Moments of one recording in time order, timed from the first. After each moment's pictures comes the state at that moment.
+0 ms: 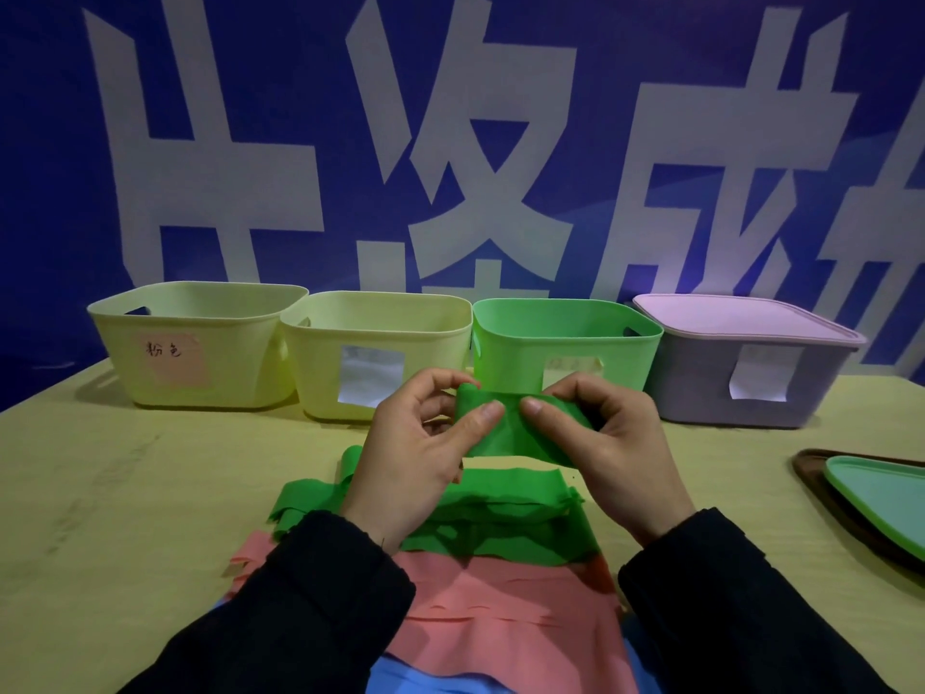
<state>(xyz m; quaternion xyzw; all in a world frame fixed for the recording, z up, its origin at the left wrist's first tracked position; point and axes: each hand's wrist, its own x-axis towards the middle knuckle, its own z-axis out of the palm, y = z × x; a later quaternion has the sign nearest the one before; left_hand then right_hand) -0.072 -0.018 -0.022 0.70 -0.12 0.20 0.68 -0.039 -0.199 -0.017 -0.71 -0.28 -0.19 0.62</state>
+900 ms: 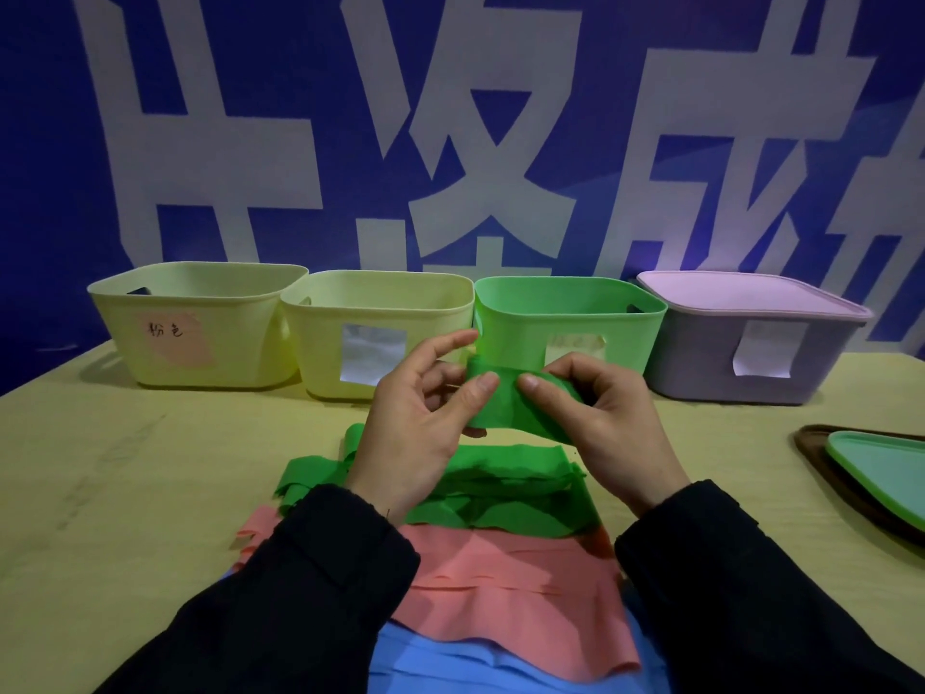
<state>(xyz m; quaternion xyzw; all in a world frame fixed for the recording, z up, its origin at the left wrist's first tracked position) -0.067 -0.018 -0.028 0.68 -0.15 0.20 0.69 -0.035 -0.197 -0.023 -0.72 -0.26 -0.15 0.62</state>
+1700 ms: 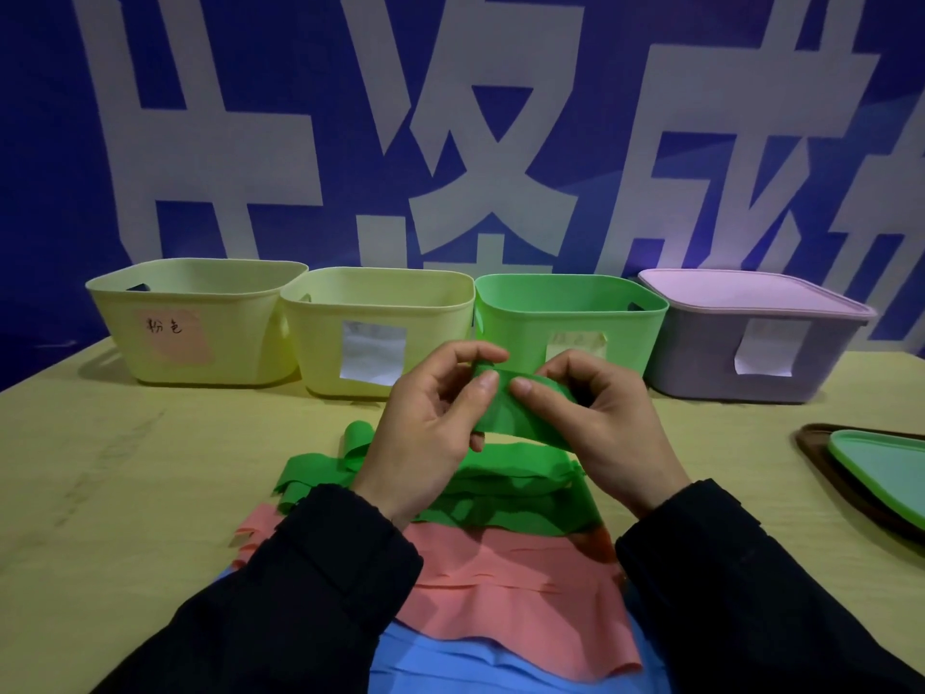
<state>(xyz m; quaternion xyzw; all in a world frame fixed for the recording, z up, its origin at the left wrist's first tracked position) -0.072 -0.022 -0.028 0.69 -0.20 0.19 0.67 -0.041 -0.192 -0.019 -0.73 -0.28 -0.16 0.61</state>
